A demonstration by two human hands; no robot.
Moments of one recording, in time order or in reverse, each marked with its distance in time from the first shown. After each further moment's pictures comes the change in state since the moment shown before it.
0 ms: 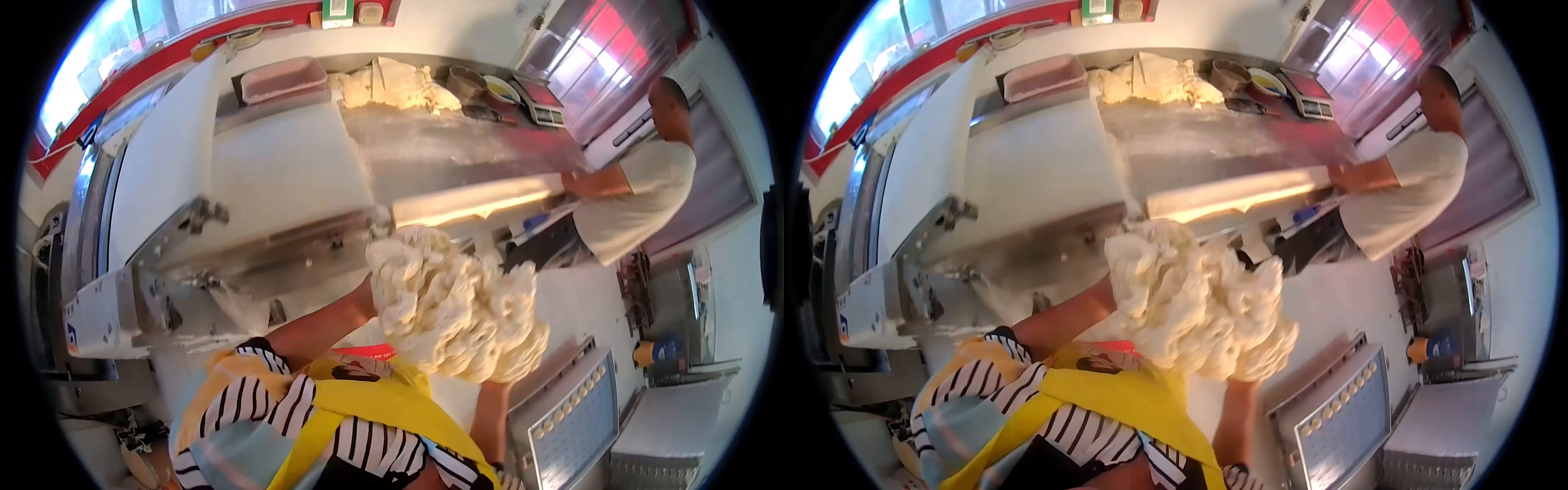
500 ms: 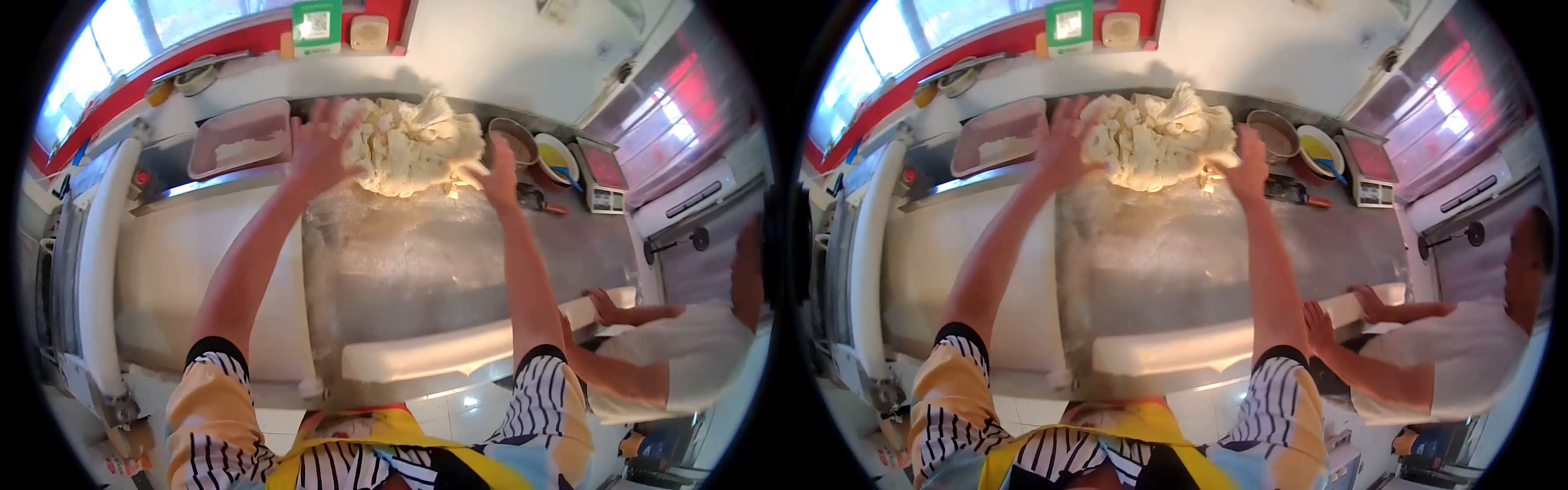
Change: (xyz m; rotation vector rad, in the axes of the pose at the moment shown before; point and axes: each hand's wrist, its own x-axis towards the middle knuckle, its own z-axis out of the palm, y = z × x) left_hand 0.302 0.420 0.091 2.500 1.099 0.915; right_hand 0.445 -0.074 0.625 0.860 -0.554 -0.359
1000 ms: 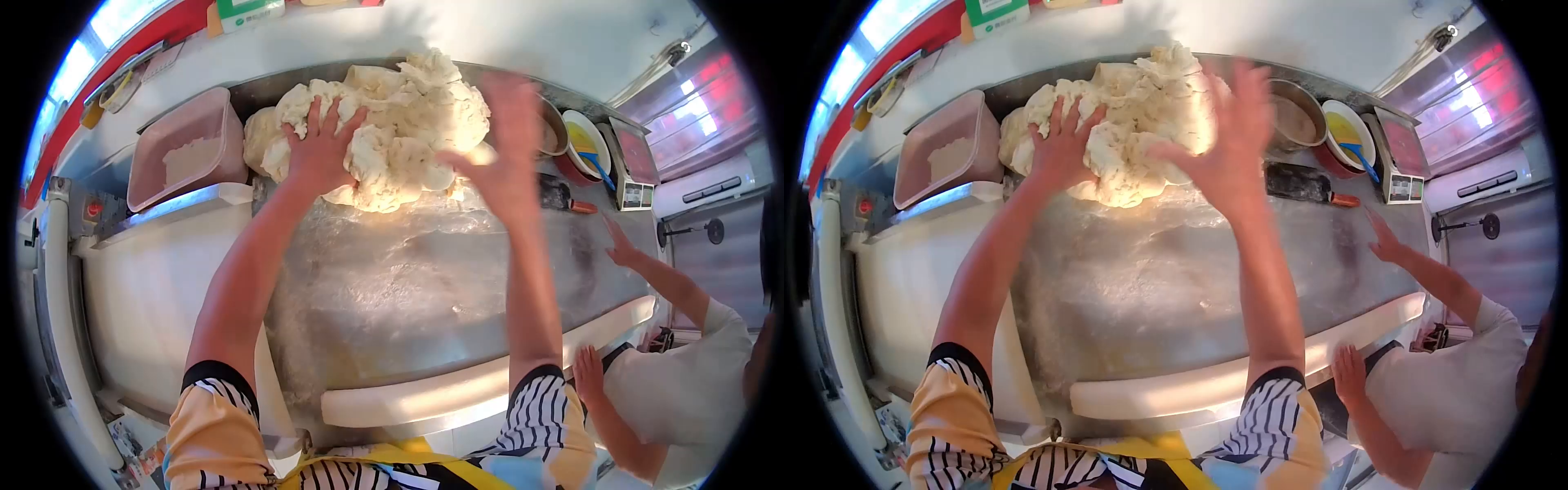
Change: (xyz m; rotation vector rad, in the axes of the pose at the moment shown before) left_hand 0.055 0.026 0.144 0.124 -0.515 -0.114; right_hand 0.047 -0.010 0.028 -0.151 0.041 -0.243
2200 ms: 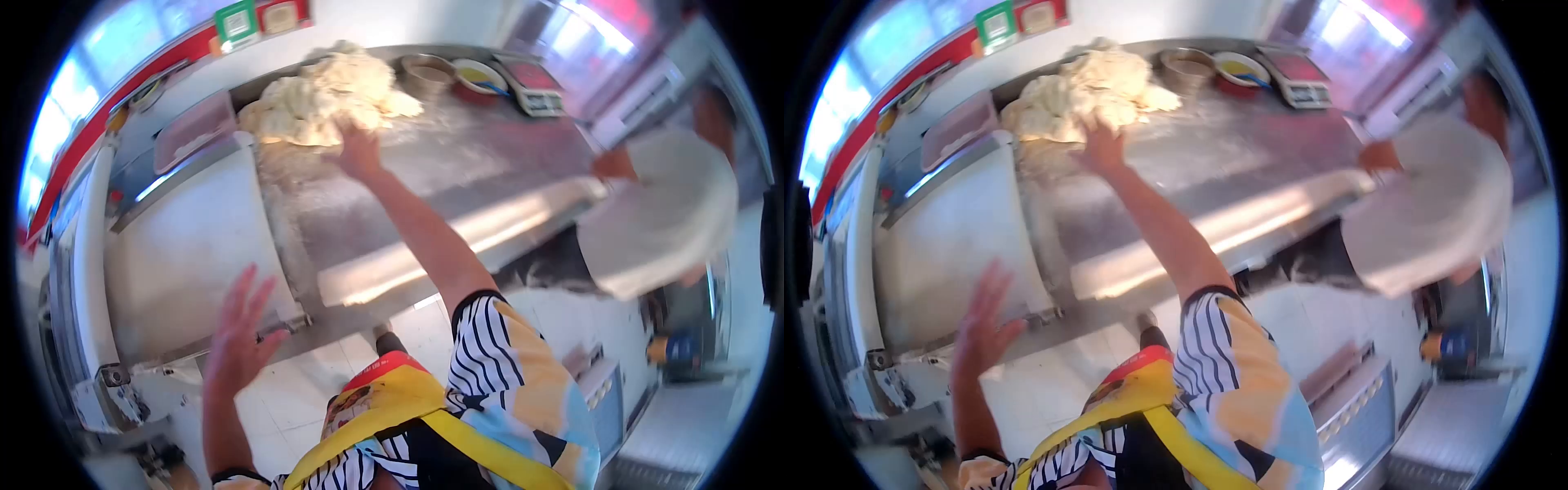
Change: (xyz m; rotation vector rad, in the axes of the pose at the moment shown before) left_hand -0.509 -0.009 -0.172 -0.536 -0.080 0.199; right_hand -0.147 -0.173 0.005 -0.026 -0.226 0.329
